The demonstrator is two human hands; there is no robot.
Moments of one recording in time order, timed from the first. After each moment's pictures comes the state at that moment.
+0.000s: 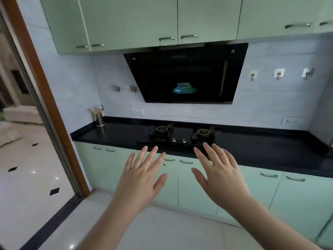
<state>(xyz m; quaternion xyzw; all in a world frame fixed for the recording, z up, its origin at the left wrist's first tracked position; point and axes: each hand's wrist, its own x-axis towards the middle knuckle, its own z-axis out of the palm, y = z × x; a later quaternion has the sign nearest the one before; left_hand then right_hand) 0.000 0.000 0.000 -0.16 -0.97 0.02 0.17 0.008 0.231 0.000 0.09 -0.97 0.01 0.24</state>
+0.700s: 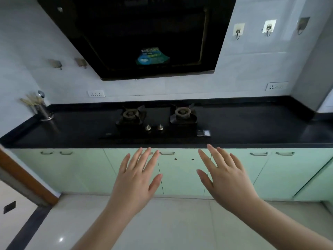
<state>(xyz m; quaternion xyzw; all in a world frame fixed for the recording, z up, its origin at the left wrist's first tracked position) -0.249 0.053 -0.081 -0.26 -0.96 -0.01 0.14 -0.185 0.295 -0.072 -0.02 -1.00 0.00 0.09</state>
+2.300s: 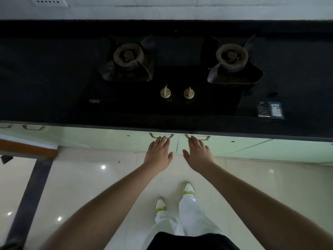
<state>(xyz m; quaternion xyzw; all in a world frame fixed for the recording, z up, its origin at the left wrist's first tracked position) -0.658 0.035 -0.417 -0.24 -0.94 -0.01 -0.23 -0.612 0.211 -0.391 -0.06 -0.96 0.16 -0.22</state>
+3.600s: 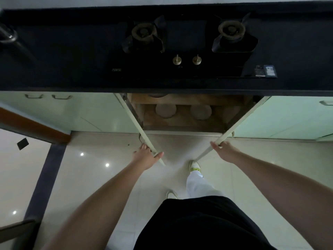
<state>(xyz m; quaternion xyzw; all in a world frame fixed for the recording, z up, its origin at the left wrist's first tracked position) -0.495 -0.113 -0.411 -0.09 -0.94 -0.02 -0.33 -0.433 0.224 -0.414 -0.21 -0.91 0.19 -0.31</state>
